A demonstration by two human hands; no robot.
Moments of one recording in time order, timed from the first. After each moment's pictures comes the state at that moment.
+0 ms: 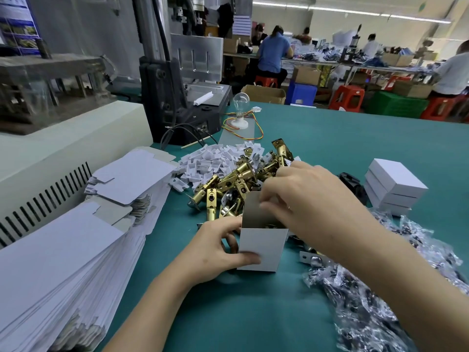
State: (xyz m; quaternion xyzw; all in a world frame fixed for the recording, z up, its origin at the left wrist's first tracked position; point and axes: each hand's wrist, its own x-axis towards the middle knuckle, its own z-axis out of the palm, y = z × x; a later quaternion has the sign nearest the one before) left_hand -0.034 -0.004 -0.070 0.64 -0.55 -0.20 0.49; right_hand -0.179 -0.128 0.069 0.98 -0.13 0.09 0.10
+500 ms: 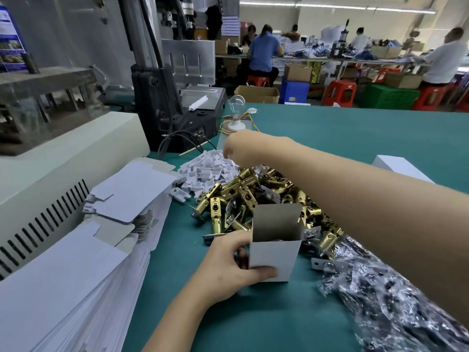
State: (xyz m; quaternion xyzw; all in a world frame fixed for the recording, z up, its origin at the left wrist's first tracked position) left_hand -0.035 -0.012 -0.088 0.63 -0.51 -0.24 0.53; right_hand -0.002 -0.193 0.077 0.99 -0.15 -0.06 0.02
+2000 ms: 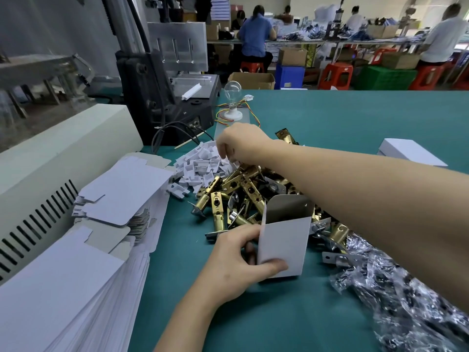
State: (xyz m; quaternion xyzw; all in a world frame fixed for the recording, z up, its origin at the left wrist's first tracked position) left_hand -0.032 -0.017 -0.093 0.64 -0.50 -0.26 0.52; right_hand 0.021 -0.221 0.035 0.99 -0.10 0.04 0.02
